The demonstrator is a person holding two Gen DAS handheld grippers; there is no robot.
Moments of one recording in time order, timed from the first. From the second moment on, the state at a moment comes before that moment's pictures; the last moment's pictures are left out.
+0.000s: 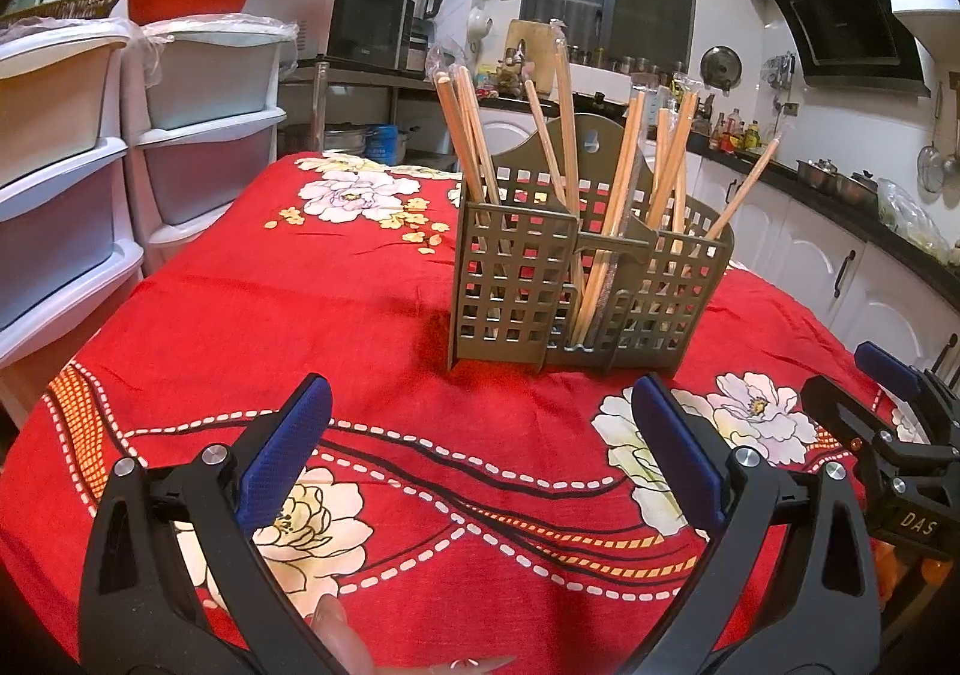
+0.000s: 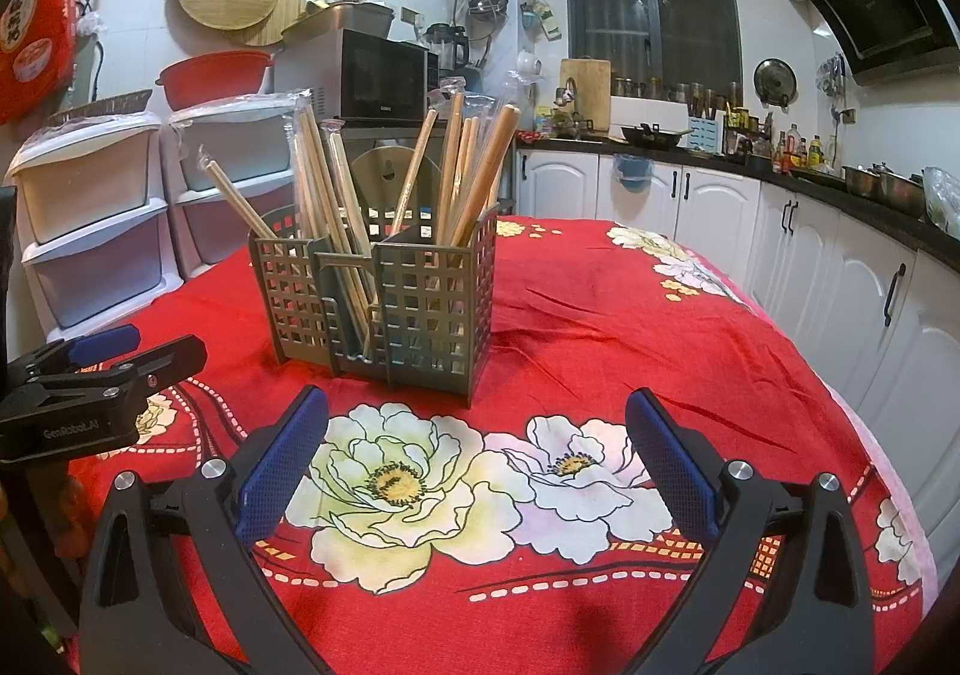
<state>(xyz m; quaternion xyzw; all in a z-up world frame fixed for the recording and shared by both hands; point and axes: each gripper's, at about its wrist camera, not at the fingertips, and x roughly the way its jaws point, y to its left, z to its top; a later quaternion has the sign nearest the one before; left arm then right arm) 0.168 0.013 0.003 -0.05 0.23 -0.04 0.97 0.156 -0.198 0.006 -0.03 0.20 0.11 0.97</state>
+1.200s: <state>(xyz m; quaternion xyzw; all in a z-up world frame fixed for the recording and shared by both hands) 0.169 0.018 0.002 -0.06 0.24 -0.02 0.97 0.160 -0.203 0.005 -0.01 0.22 0.10 0.97</state>
